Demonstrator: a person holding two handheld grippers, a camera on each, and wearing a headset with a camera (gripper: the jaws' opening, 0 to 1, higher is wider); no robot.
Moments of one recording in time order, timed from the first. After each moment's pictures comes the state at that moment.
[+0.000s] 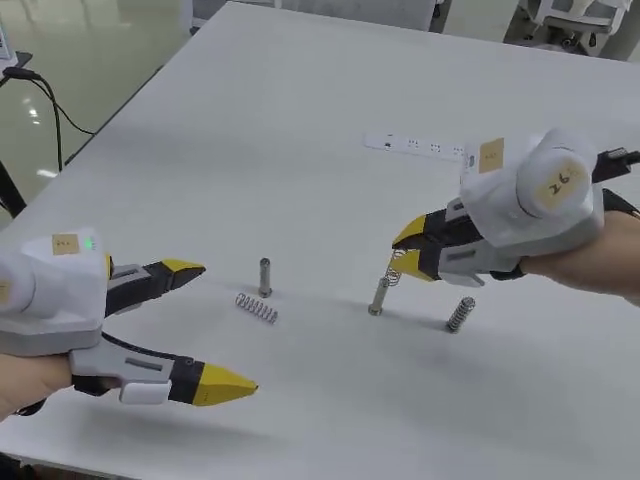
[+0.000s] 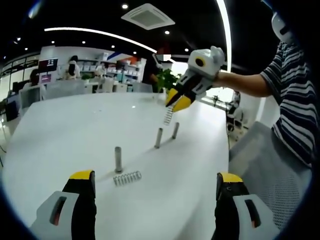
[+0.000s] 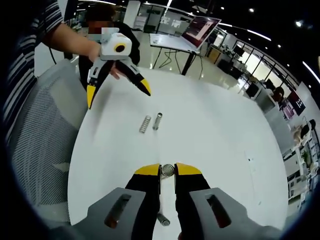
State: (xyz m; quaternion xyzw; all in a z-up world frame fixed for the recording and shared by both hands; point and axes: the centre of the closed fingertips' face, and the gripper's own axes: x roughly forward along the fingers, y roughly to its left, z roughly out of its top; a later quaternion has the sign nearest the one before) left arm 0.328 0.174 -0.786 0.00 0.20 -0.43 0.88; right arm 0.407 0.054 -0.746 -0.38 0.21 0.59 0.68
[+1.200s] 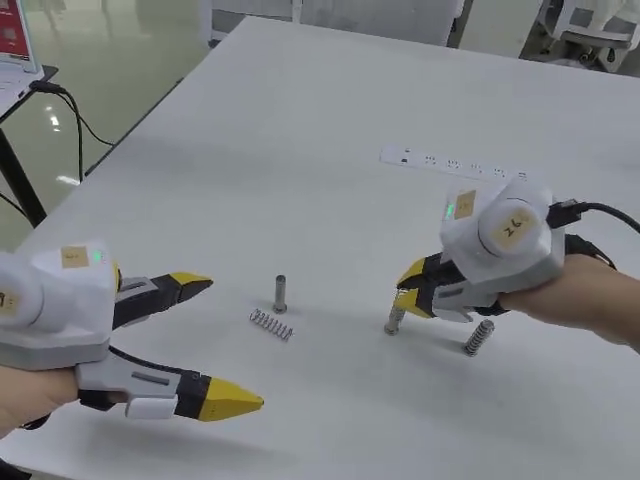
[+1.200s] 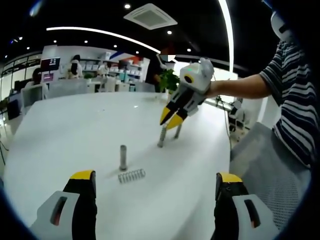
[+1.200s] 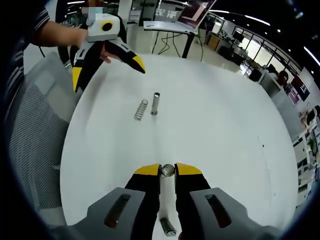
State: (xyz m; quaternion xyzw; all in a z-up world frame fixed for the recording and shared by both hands) left arm 0.329 0.184 -0.786 0.00 0.20 -0.42 0.88; right arm 0.417 0.057 -0.806 -0.38 0.27 0.58 0.67
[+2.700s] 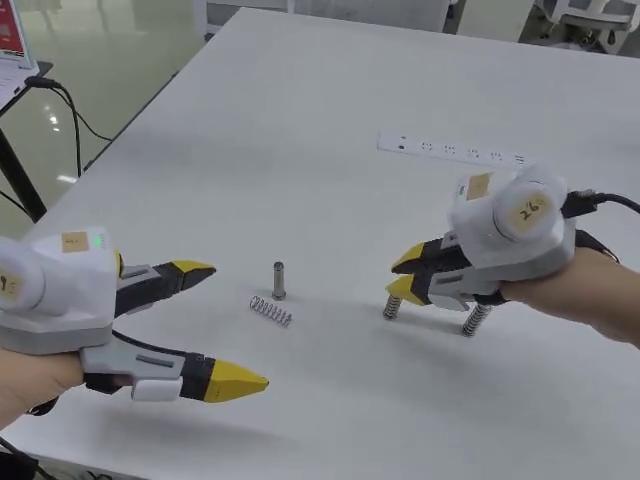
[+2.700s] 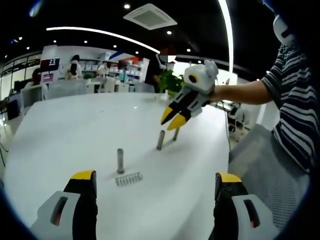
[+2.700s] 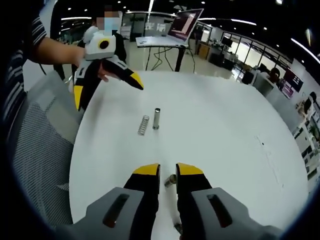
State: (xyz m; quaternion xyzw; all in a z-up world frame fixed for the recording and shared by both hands) left arm 0.329 0.176 -0.776 0.00 0.20 -0.42 0.88; right arm 0.403 0.061 -0.780 -0.29 0.24 0.58 0.72
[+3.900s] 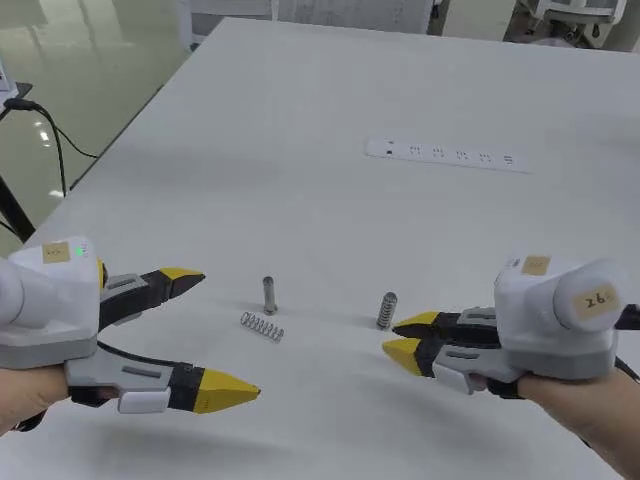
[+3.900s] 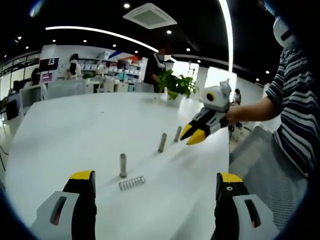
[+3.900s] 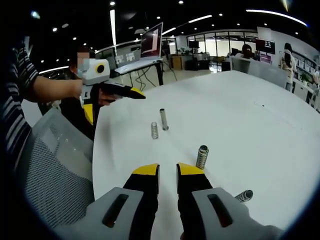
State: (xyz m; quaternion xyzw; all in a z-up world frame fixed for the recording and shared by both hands) left arm 0.338 0.176 -0.773 0.00 0.21 -0.43 0.88; right arm 0.361 0.044 -0.801 -0.11 0.27 0.54 0.79
